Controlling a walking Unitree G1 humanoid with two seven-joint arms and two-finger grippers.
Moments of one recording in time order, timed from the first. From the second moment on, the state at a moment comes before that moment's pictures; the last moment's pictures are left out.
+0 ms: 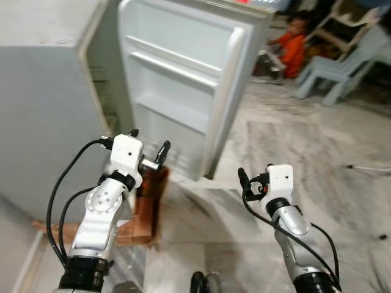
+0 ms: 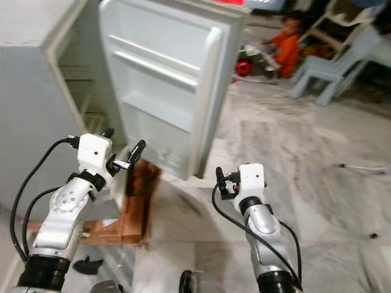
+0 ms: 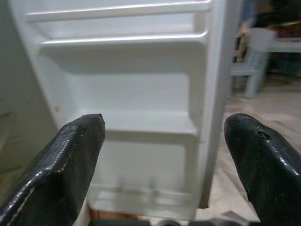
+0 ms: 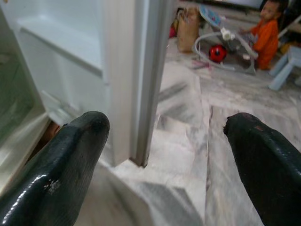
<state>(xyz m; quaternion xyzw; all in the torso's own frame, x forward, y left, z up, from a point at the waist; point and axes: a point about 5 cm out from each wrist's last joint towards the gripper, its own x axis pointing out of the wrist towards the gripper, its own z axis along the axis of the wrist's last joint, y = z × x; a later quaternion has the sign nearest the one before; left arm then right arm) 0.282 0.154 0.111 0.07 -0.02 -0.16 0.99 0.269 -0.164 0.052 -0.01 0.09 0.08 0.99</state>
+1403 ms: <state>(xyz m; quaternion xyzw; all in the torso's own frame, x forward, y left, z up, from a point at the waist) 0.332 0.094 0.098 0.10 0.03 -0.20 0.97 0.279 -0.150 0.061 -0.03 0.06 0.10 0.99</state>
